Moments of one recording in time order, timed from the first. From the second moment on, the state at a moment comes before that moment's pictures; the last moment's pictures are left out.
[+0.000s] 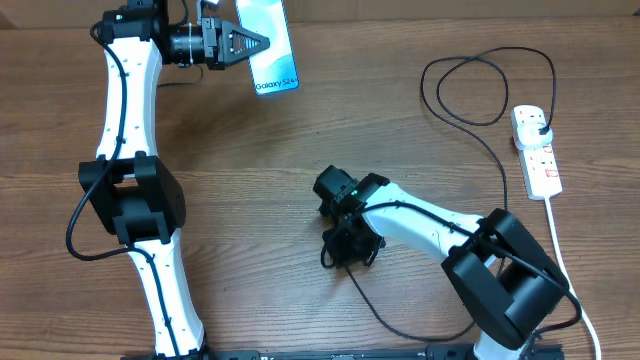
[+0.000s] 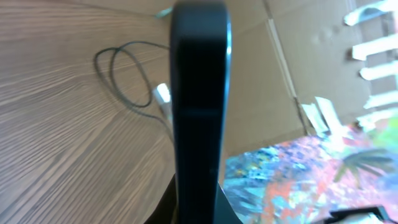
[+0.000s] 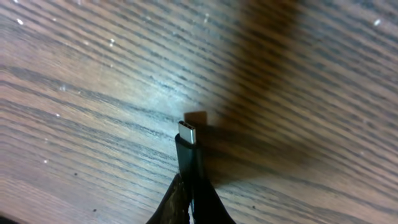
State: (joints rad) left arm 0.07 2.39 2.39 -1.18 1.44 0.08; right arm 0.75 1.88 1.12 -0.84 -0.26 0.33
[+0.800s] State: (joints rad) left arm 0.07 2.39 2.39 -0.79 1.53 -0.48; right arm 0.41 1.73 1.18 -0.62 -1.02 0.28
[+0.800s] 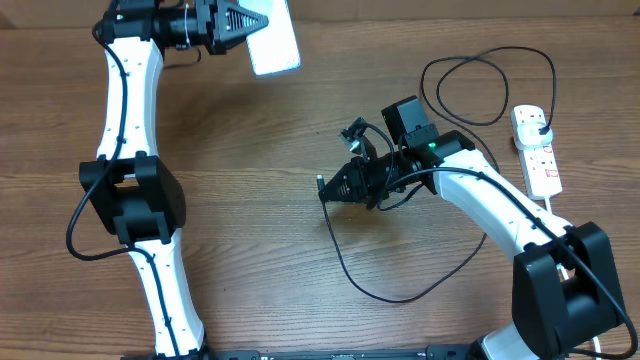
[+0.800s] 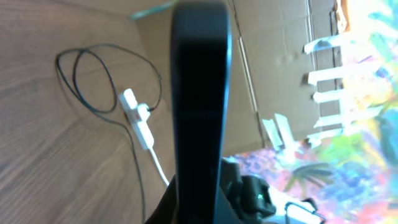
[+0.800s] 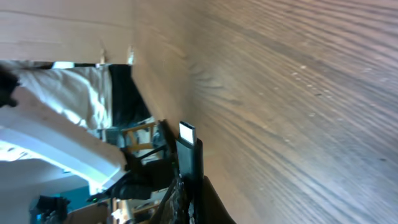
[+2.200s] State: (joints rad) left arm -0.08 2.38 2.39 0.13 1.56 -1.39; right arm 0.30 1.59 1.26 -0.16 -1.12 0.75
